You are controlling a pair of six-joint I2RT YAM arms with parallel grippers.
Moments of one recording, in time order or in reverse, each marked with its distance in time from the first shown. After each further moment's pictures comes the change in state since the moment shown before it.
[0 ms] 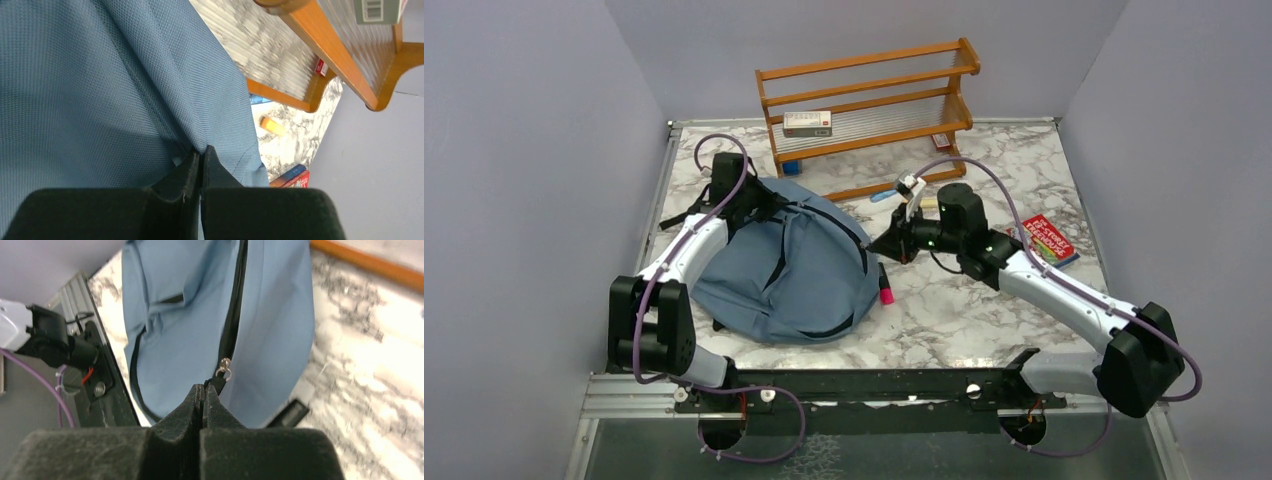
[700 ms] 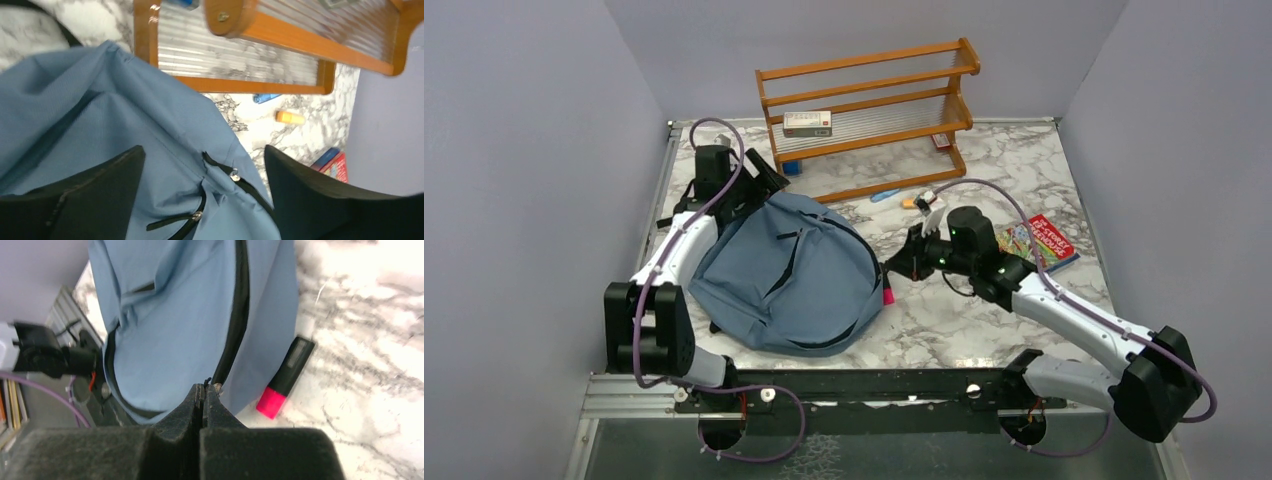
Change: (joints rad) left arm 0.076 0.014 0.032 0.023 0.103 0.244; right arm 0.000 -0.167 -0.220 -0.060 0.116 0.191
